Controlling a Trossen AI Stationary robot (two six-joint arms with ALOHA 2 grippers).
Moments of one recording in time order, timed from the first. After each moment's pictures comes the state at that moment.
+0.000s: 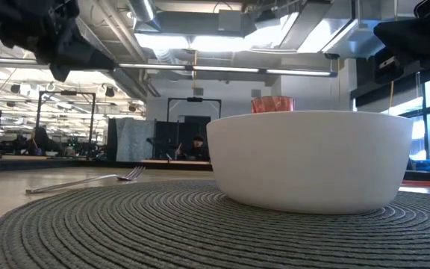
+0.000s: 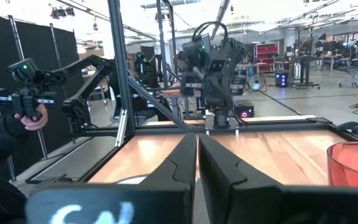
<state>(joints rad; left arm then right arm) -0.44 0.66 0.30 -0.01 -0.79 -0.45 0.23 0.06 0.01 0.20 0.09 0.08</state>
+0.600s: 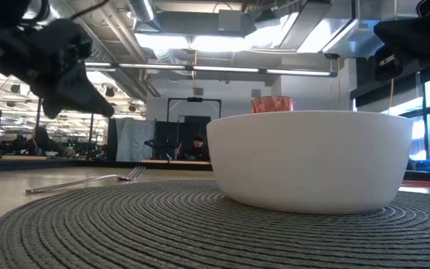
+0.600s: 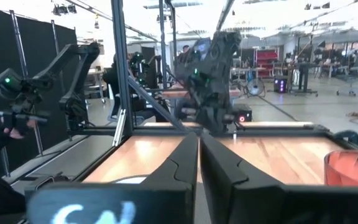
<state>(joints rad) -0.44 1.03 0.30 0.08 -0.72 -0.83 0.23 0.07 0.01 0.22 0.09 0.03</state>
